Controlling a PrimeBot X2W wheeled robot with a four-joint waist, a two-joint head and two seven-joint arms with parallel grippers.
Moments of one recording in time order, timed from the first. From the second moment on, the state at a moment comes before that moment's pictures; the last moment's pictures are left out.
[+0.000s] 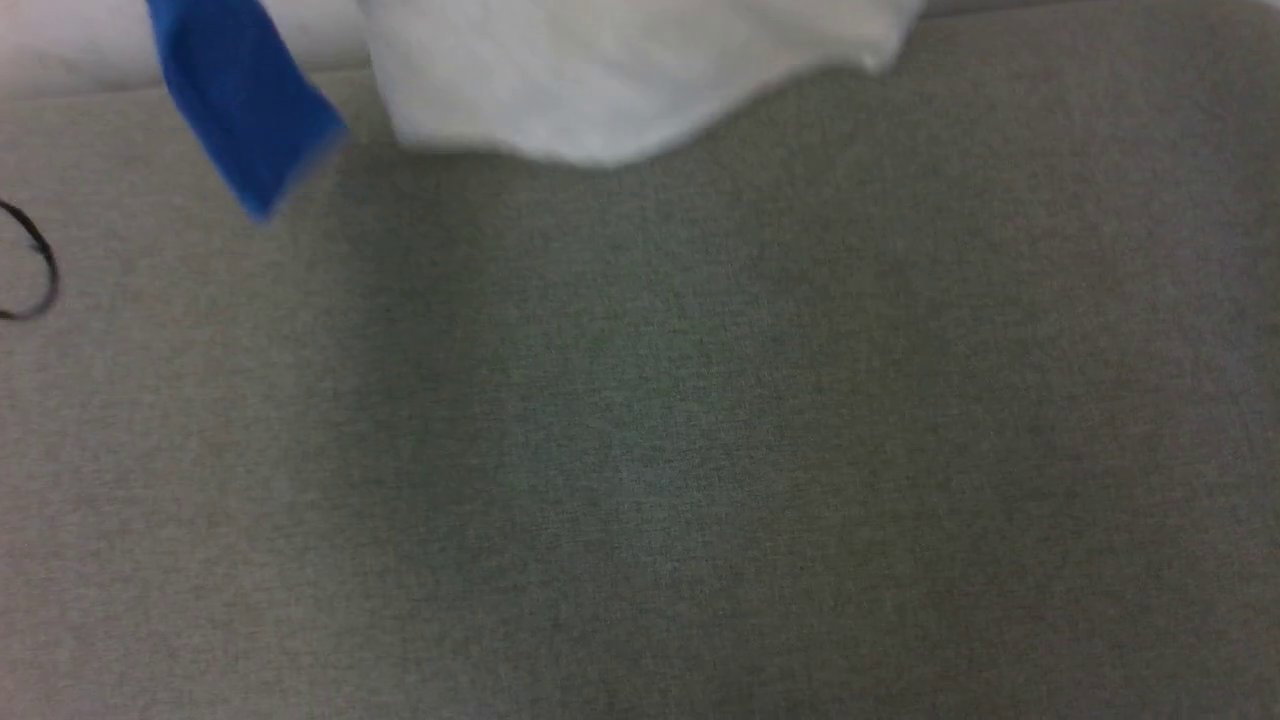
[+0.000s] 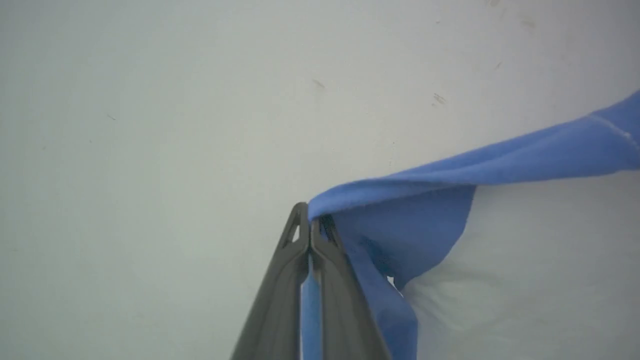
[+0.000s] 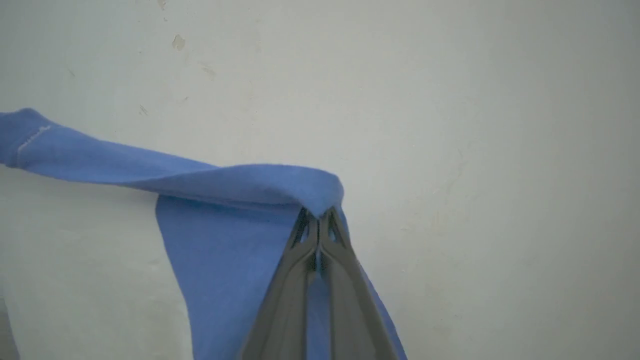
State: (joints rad) left arm -1.32 0.56 -0.32 0.57 -0.46 0.01 0.12; right arm -1.42 -0.39 0.36 0.67 0.51 0.13 0.07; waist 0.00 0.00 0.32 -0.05
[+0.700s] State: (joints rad) left arm -1.28 0.43 -0.30 0.96 -0.54 -0.07 -0.13; right arm -1.32 -0.33 0.60 0.86 0.65 0.13 -0.08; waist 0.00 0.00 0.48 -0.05
